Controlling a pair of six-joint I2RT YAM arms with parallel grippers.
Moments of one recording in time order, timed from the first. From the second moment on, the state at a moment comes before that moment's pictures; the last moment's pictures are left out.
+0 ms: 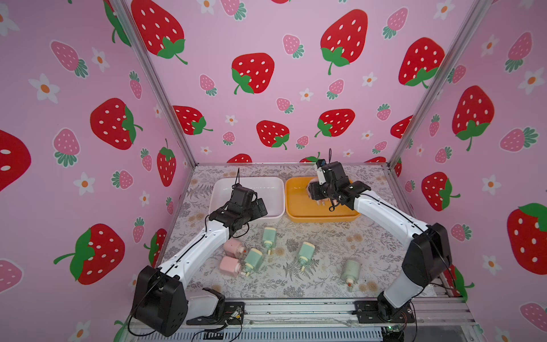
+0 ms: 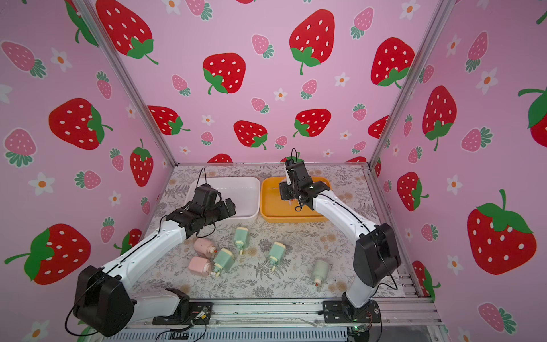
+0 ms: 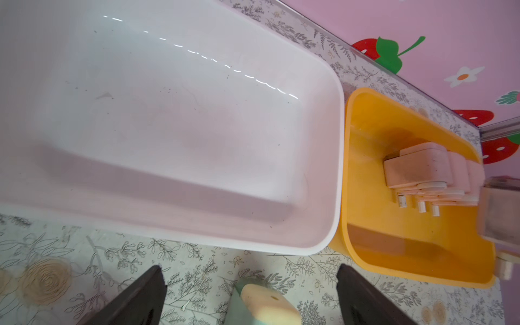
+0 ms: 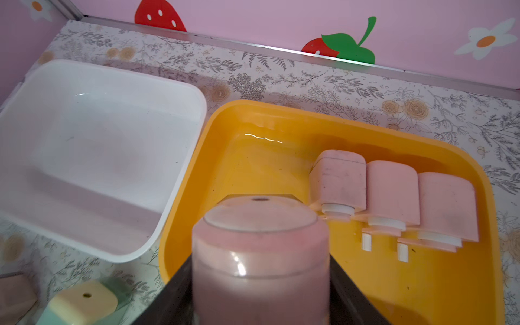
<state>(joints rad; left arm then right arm) -0.38 1.33 1.00 -0.48 -0.10 -0.65 0.53 1.73 1.48 -0.50 0.12 0.21</state>
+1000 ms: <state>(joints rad) -0.44 1.89 1.38 -0.36 0.11 -0.60 0.53 2.25 2.06 -0.81 0.35 0.37</state>
